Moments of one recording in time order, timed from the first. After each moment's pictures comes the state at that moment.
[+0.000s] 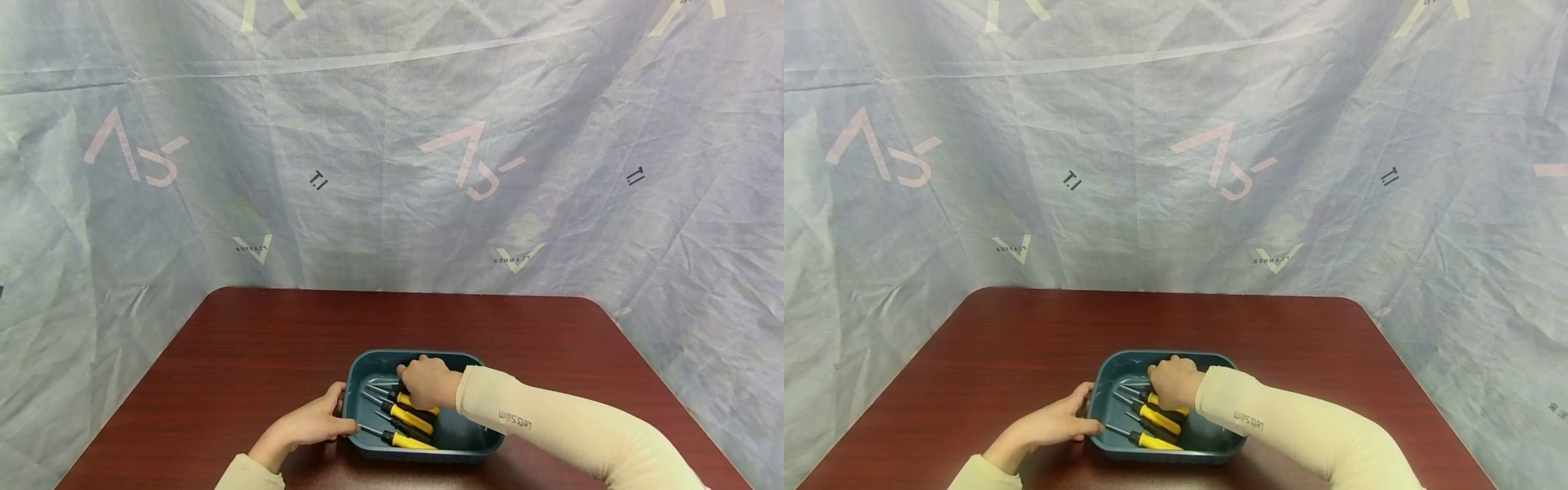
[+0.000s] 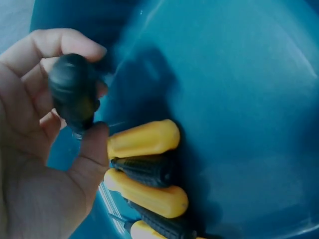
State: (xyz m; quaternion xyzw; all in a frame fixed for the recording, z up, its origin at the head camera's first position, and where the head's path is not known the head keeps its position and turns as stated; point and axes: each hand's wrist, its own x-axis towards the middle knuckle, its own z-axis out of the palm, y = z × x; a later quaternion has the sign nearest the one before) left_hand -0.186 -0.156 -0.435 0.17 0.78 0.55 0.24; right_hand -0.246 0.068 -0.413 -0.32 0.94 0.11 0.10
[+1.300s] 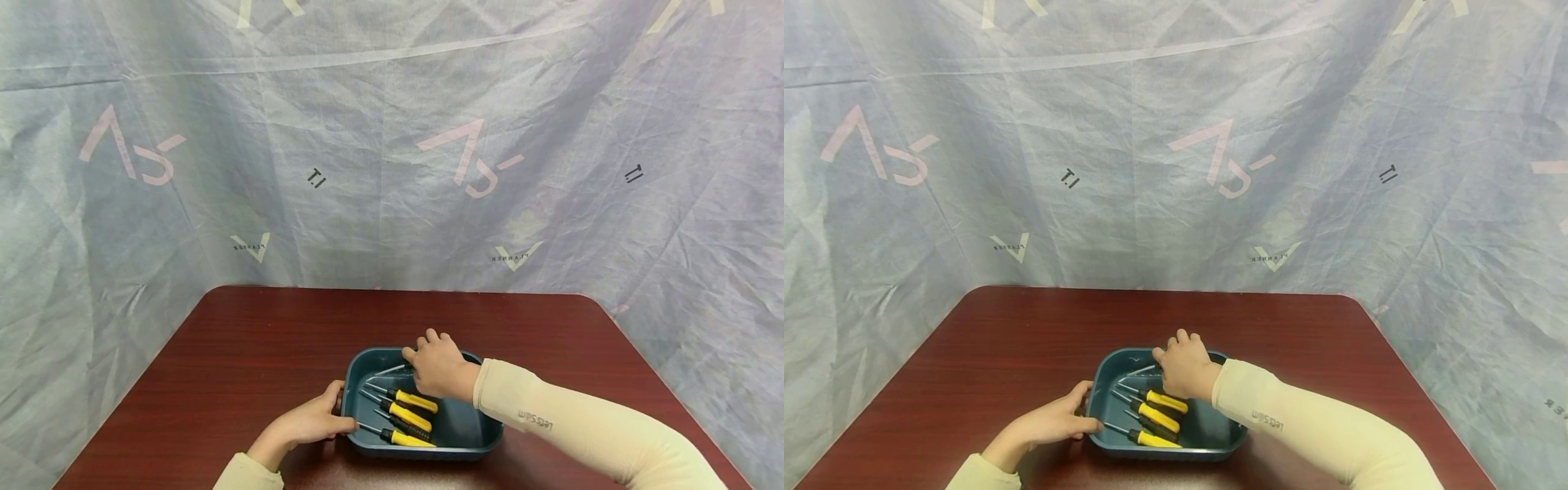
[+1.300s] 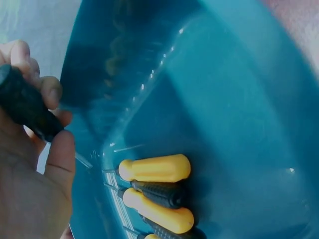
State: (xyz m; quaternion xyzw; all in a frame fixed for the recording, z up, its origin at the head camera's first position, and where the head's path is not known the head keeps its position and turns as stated) left_hand -0.184 -0.155 -0.432 0.17 0.79 0.55 0.23; right_hand -0.245 0.091 -0.394 -0.34 0.92 0.18 -0.05
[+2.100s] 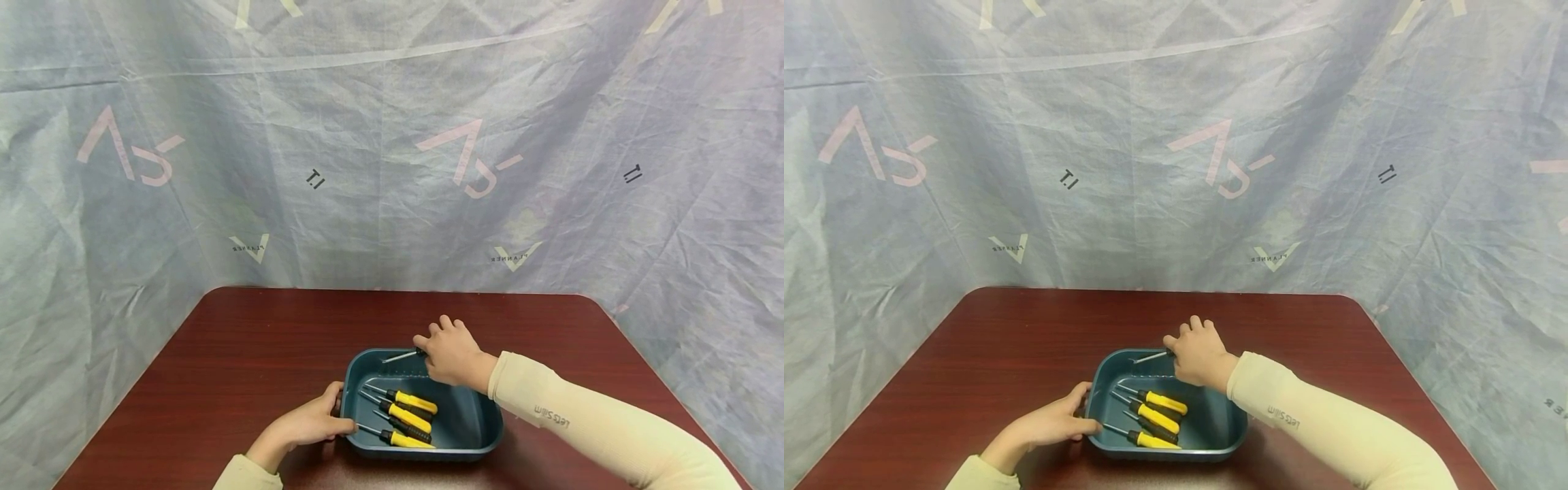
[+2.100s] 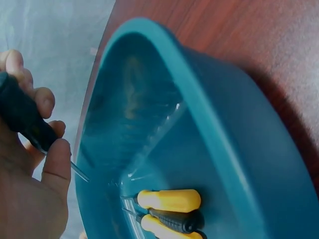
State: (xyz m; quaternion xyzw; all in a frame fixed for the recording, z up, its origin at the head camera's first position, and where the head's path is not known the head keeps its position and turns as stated) left_hand -0.186 -0.156 -0.435 0.16 0.79 0.54 0.23; right_hand -0.257 0.114 -0.384 -0.33 0.93 0.15 -0.09
